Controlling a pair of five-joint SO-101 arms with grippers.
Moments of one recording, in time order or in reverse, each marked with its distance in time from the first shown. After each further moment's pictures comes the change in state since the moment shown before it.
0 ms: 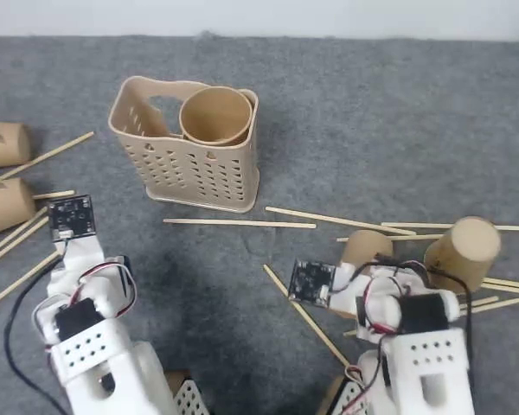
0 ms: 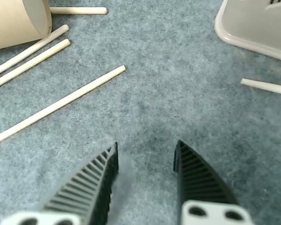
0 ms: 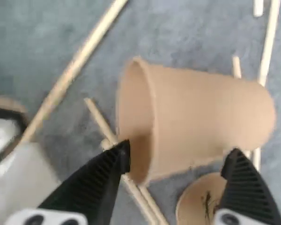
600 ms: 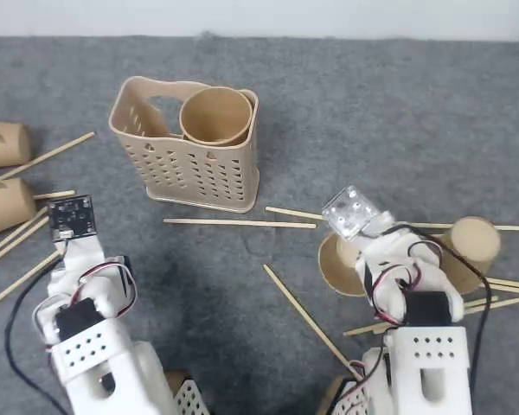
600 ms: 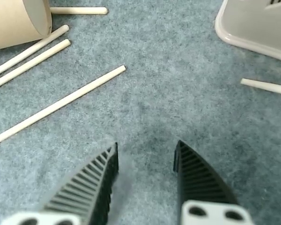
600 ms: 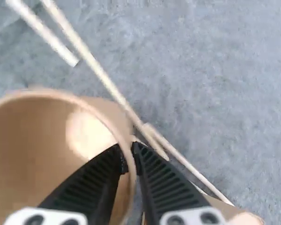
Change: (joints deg) left arm -0.1 0.0 0.0 0.0 0.0; right arm 6.5 0.1 -1.2 -27.1 -27.7
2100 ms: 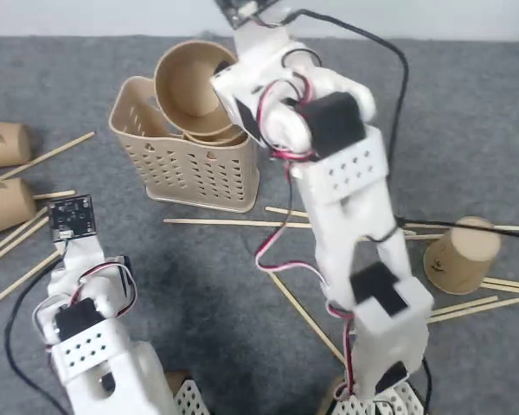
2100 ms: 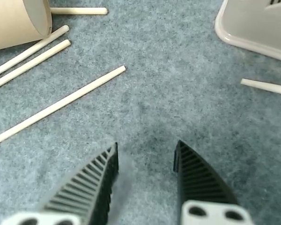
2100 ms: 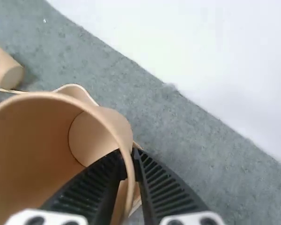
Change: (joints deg) left arm 0.0 0.0 0.0 0.0 0.0; right arm -29.7 89.1 -133.8 29.7 -30.5
